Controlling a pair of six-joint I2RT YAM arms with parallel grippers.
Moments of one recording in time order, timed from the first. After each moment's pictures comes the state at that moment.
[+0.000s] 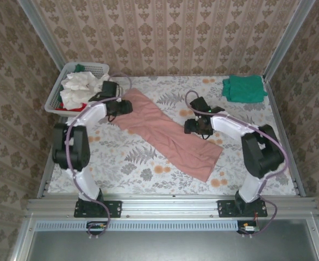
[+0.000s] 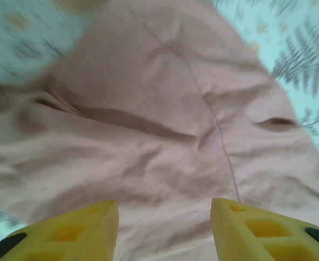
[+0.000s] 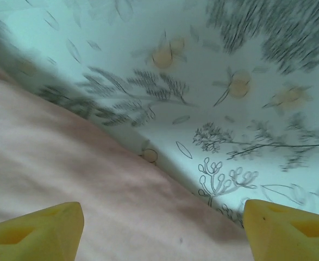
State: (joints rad) left arm -0.24 1.88 1.35 -0.48 0.17 -0.32; right arm 0.41 1.80 1.19 -0.62 0.06 0.47
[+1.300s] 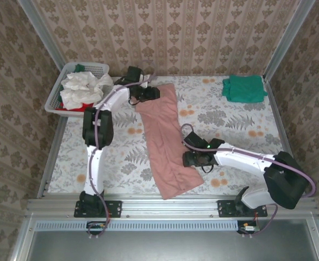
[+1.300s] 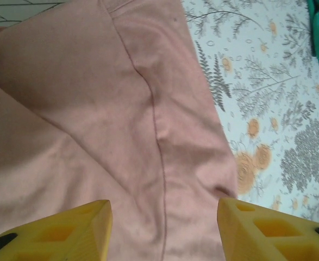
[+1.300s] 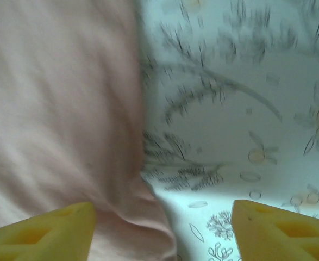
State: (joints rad) left arm -0.36 2.31 2.00 -0.60 0.49 -0.31; right arm 0.77 1.40 0.76 -0.64 0.13 0.69
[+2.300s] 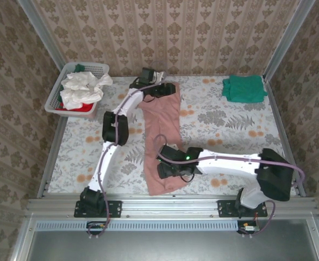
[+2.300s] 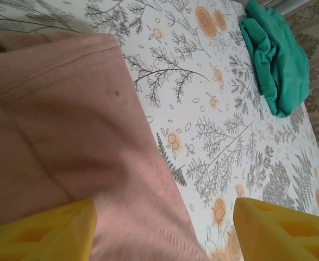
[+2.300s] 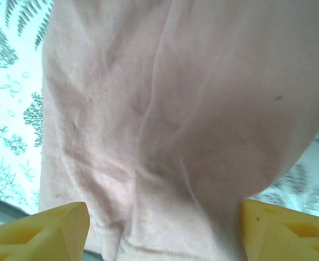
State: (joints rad) left arm -0.40 2.76 2.56 -0.53 0.67 -0.41; right arm 1.08 1.48 0.98 -0.66 0.15 0.80
